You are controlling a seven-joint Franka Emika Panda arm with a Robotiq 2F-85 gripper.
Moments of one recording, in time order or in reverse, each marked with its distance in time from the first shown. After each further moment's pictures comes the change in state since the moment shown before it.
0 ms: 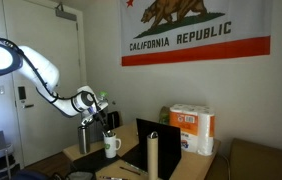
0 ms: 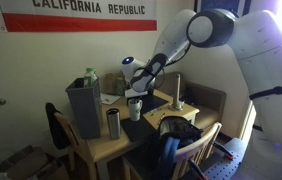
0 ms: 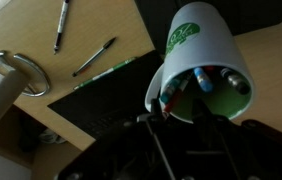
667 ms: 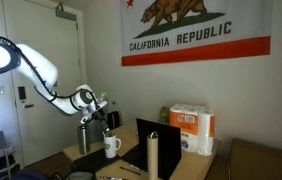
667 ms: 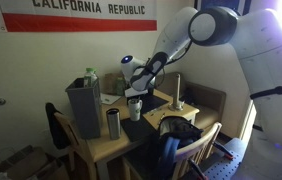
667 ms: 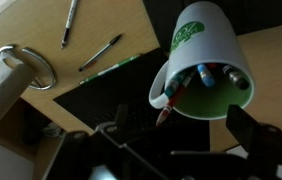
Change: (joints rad) arm 0.005 -0.022 0.006 -0.006 -0.028 -0.037 -0.001
